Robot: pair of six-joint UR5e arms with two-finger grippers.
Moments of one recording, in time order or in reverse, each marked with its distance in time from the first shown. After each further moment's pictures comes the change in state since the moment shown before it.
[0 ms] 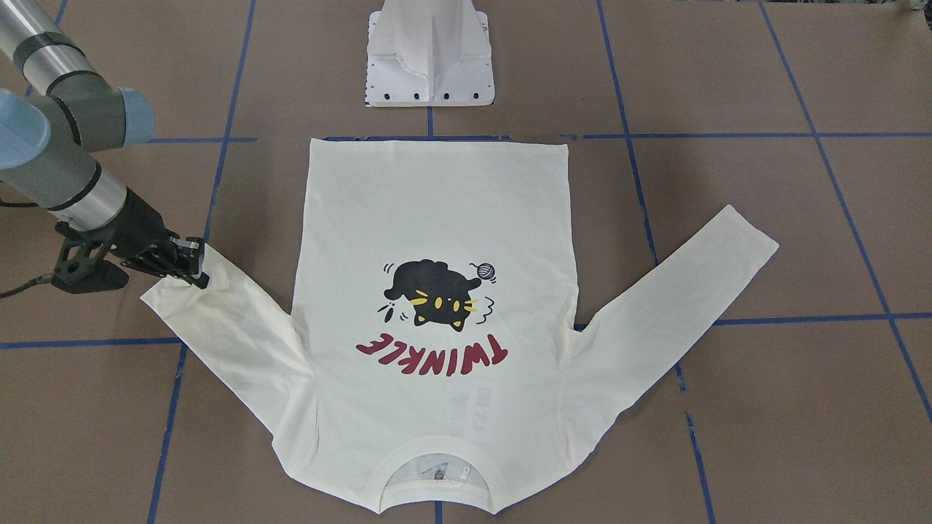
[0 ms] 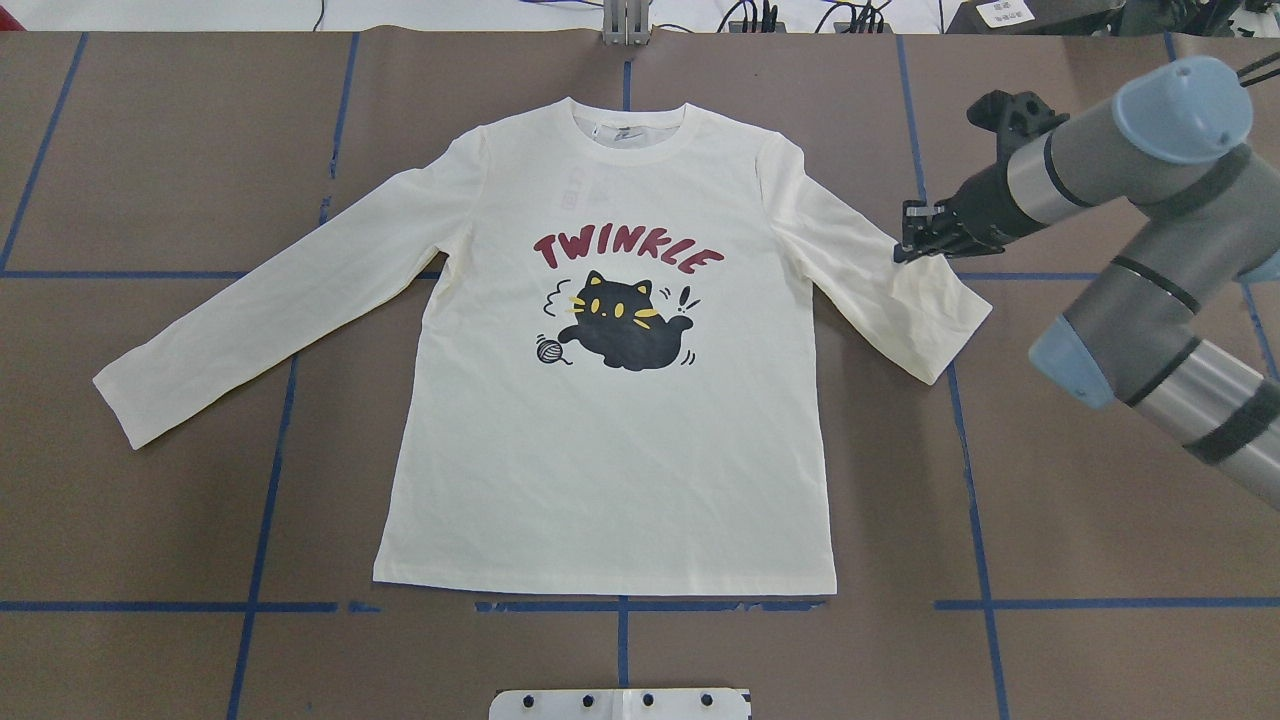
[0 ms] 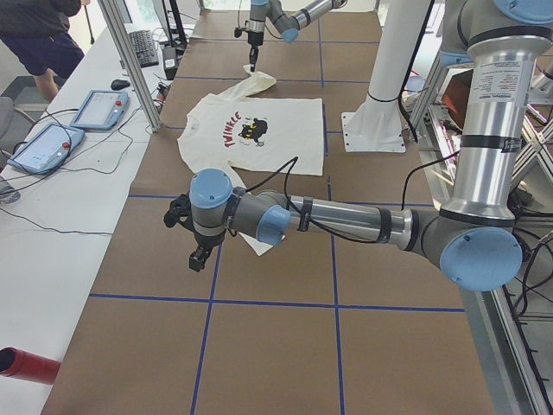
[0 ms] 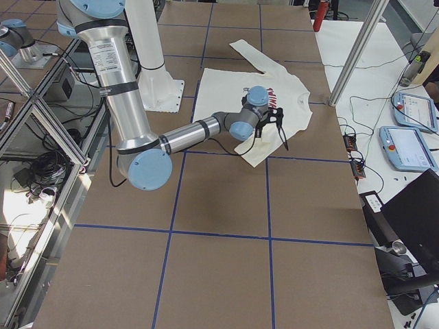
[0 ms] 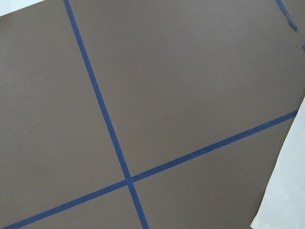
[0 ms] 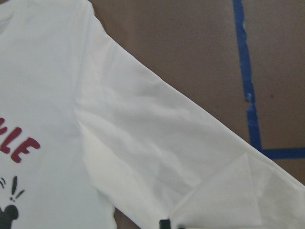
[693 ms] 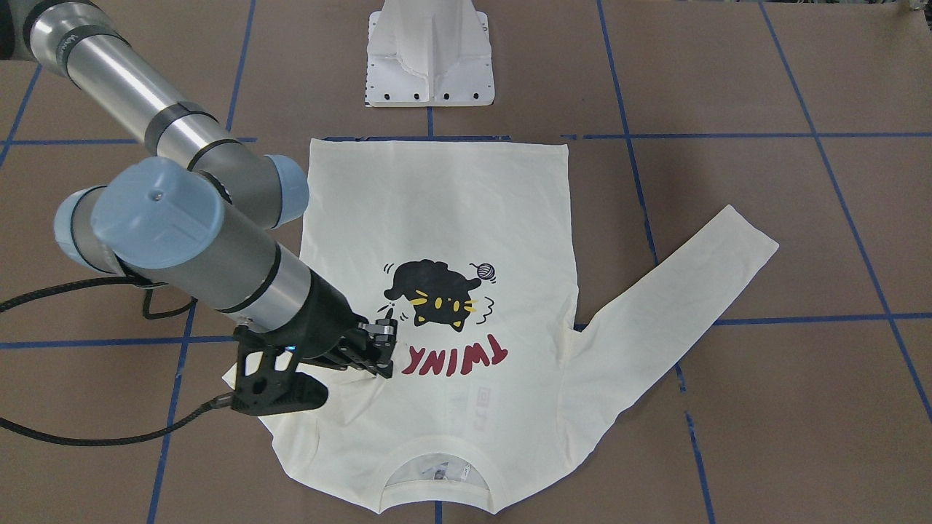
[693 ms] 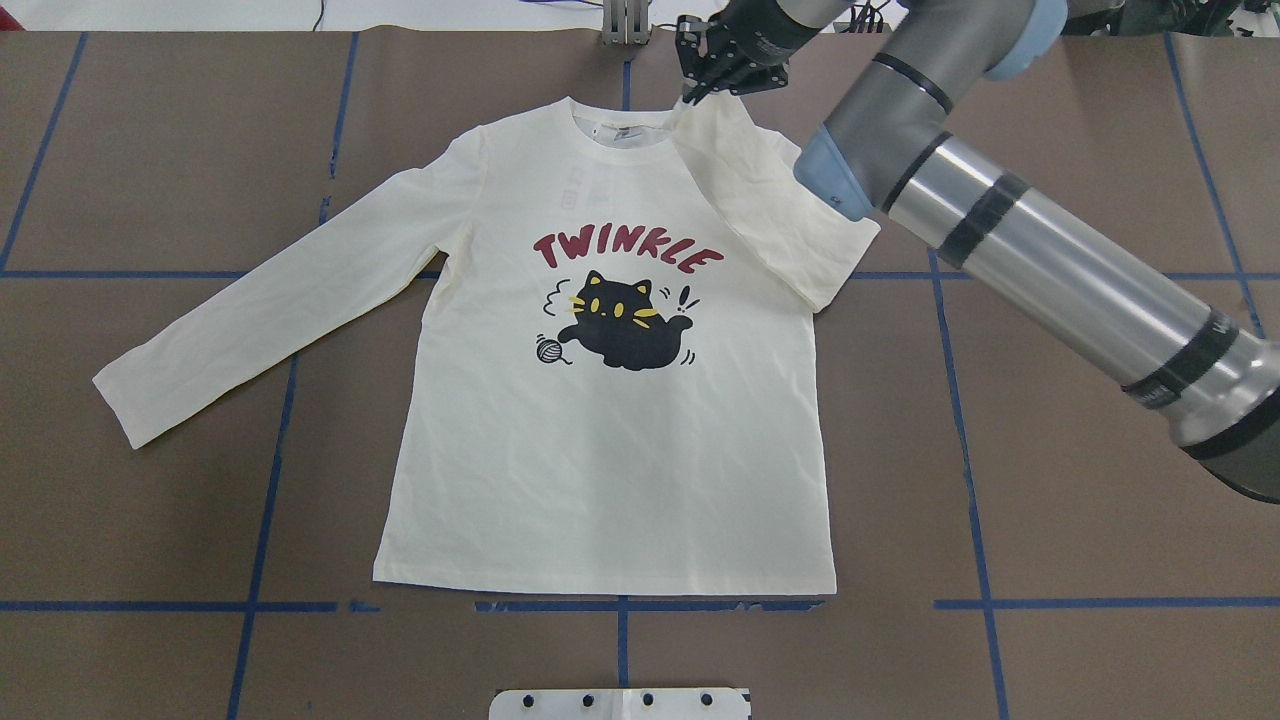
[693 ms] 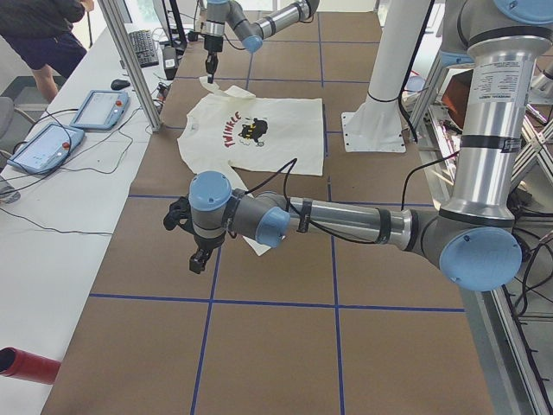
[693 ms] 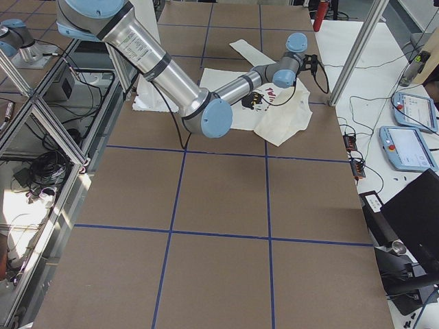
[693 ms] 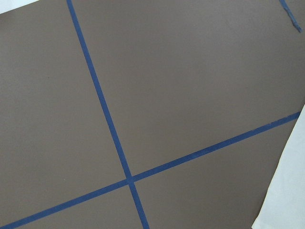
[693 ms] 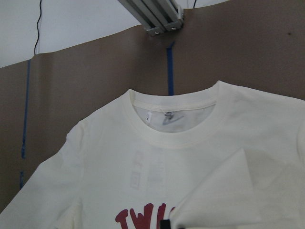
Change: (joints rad) left arm 0.000 -0.001 0.009 -0.002 0.000 -0.010; right arm -0.038 0.617 -0.470 0.009 -0.030 0.041
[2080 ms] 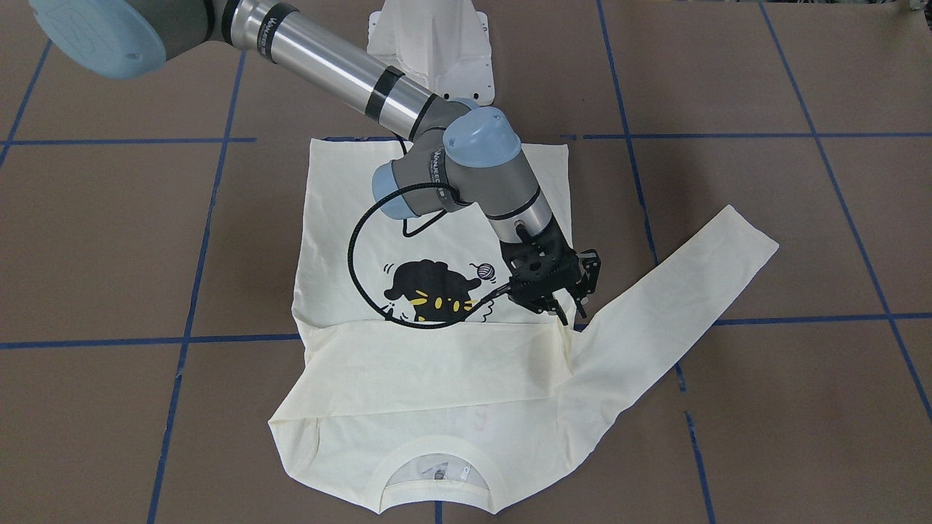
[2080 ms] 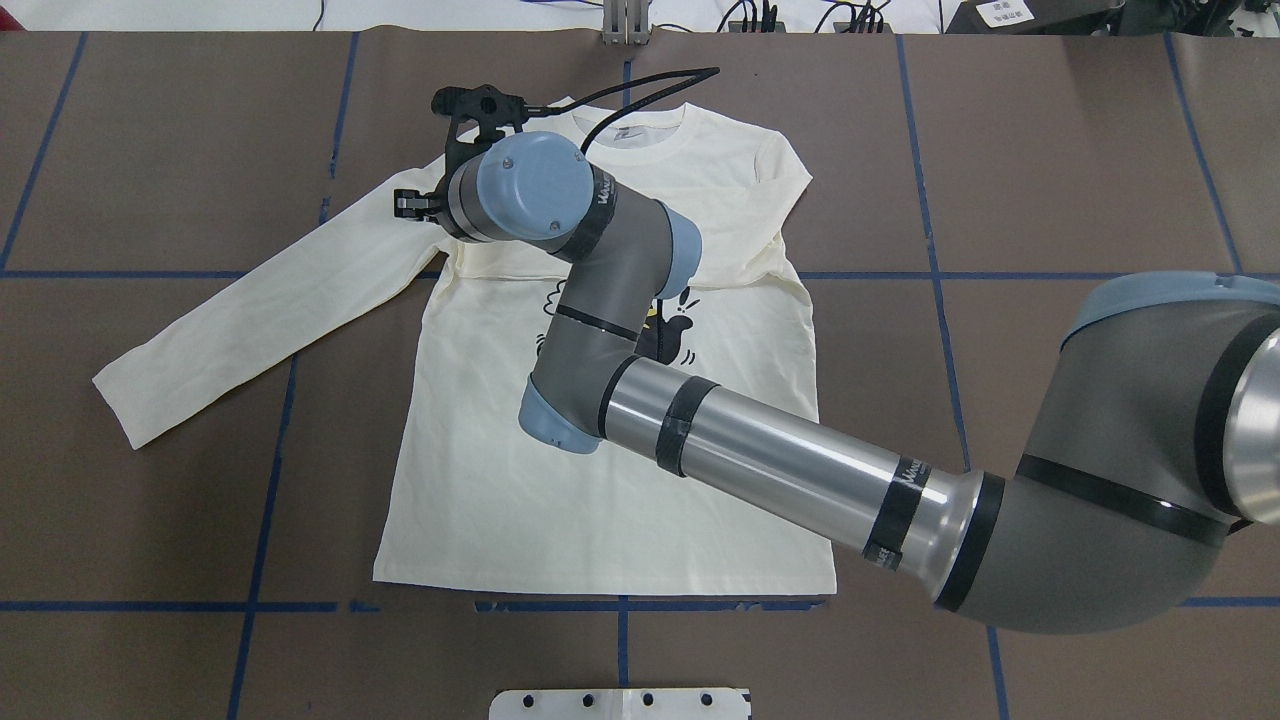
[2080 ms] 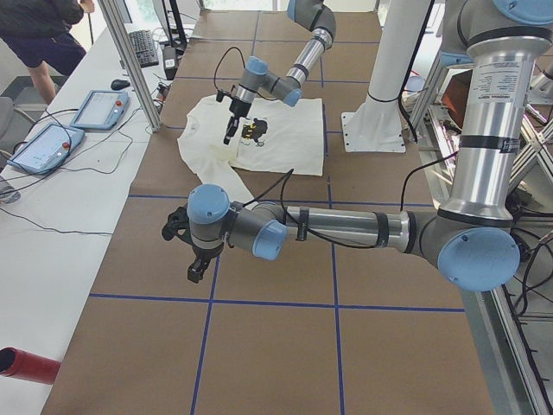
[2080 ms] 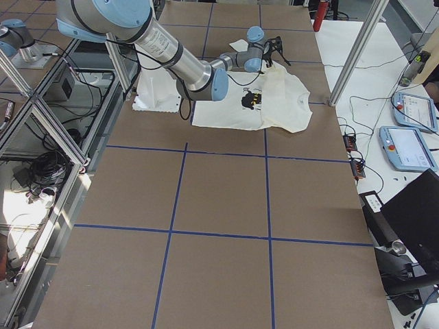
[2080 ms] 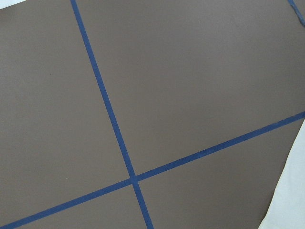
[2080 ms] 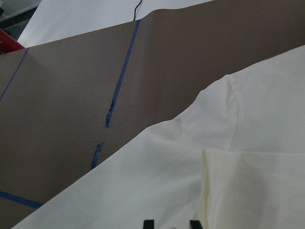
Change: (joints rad) left arm 0.002 -0.008 0.094 -0.109 0.000 -0.024; right arm -0.374 0.195 -0.276 0.276 -0.583 -0.003
